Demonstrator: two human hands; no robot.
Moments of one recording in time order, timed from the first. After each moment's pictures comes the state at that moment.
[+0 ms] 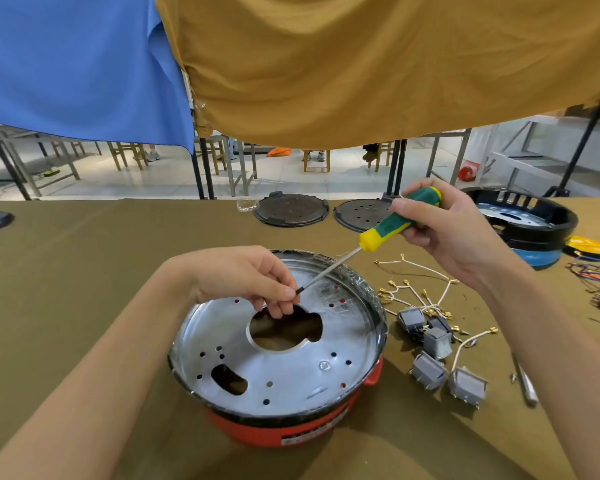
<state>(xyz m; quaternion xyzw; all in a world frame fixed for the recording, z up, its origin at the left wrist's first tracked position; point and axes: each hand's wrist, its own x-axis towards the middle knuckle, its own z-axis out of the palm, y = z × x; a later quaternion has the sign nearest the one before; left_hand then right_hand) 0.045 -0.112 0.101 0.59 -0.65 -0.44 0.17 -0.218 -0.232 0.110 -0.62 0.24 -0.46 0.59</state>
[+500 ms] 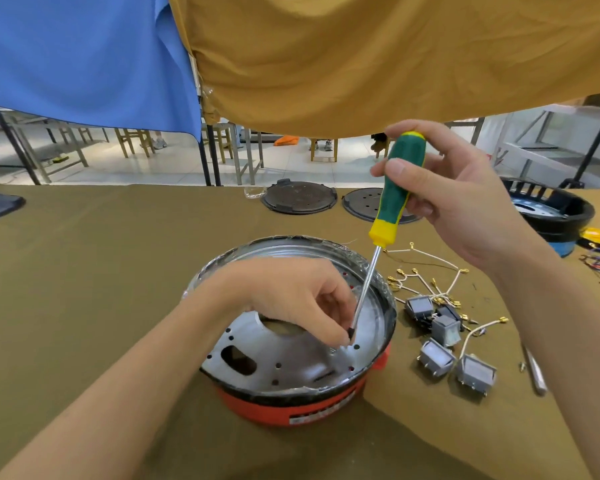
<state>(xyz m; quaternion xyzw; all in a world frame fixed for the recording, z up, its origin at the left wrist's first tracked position) -0.016 -0.098 0.101 0.52 -0.74 -0.41 0.08 -0.204 -0.197 0.135 -0.71 0.13 -0.46 0.52</state>
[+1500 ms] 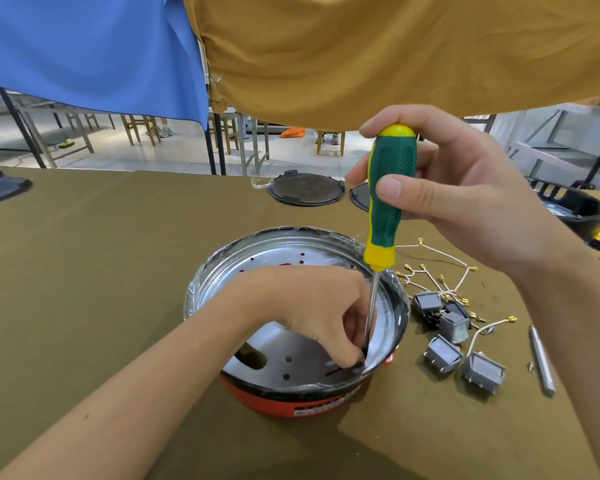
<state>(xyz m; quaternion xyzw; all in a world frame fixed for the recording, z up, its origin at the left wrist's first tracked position) -0.039 -0.092 0.092 0.54 -0.78 -0.30 0.04 -0.200 -0.166 0.149 -0.79 0.02 -0.34 0.52</state>
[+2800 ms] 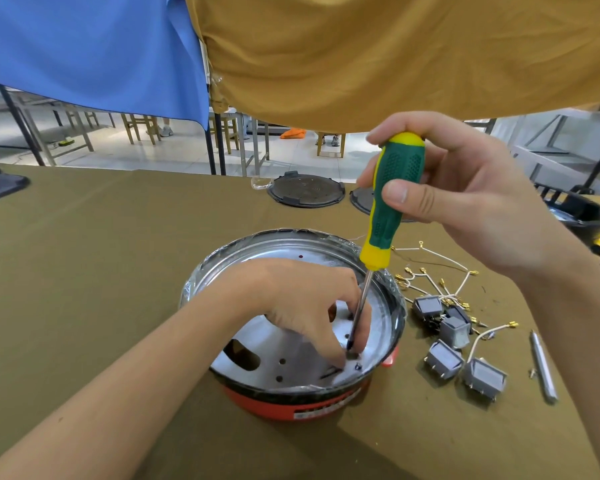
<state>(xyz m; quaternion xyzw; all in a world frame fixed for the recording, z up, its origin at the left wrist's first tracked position) -0.026 -0.091 0.100 0.54 -0.80 -0.27 -0.01 -0.200 -0.167 0.147 -0.80 0.03 -0.36 0.48</state>
